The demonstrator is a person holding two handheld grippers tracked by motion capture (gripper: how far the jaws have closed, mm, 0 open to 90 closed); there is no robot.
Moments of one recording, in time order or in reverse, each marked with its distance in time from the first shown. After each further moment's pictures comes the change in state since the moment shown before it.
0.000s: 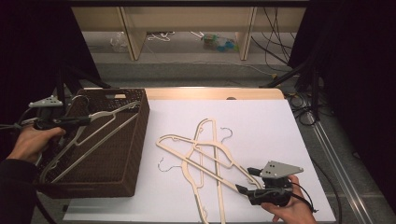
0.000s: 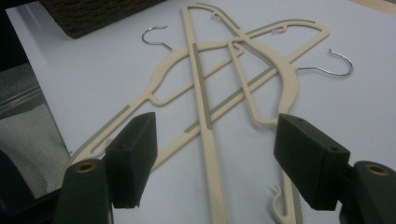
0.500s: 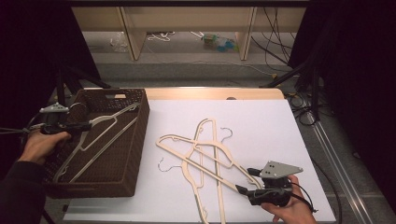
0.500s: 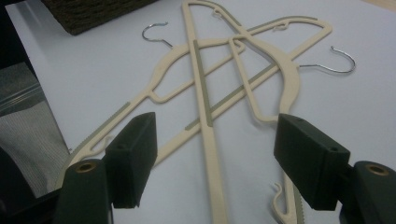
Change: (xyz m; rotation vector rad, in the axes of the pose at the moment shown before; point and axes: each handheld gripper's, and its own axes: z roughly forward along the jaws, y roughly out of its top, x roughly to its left) left arm 0.011 -0.021 0.020 0.062 0.104 -0.037; right arm 0.000 -0.001 0.001 0.004 0.005 -0.003
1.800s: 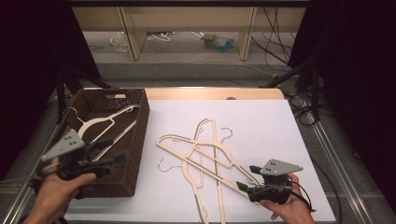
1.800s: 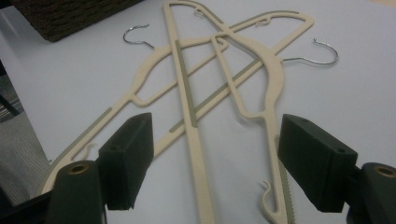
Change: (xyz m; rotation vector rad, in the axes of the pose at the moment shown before) left arm -0.200 -0.016 -0.061 -0.322 -0.253 0.082; right arm -0.006 -0.004 0.005 -0.007 -0.047 0.068
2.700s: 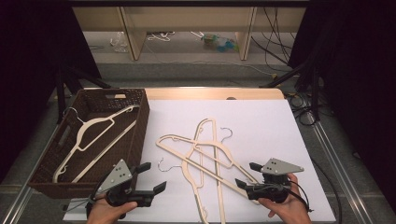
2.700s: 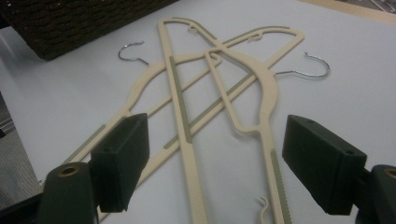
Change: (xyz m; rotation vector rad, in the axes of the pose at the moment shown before) left arm -0.047 -0.071 0.056 0.000 -0.105 0.031; right arm -0.002 -0.002 0.004 -0.061 -0.010 0.018
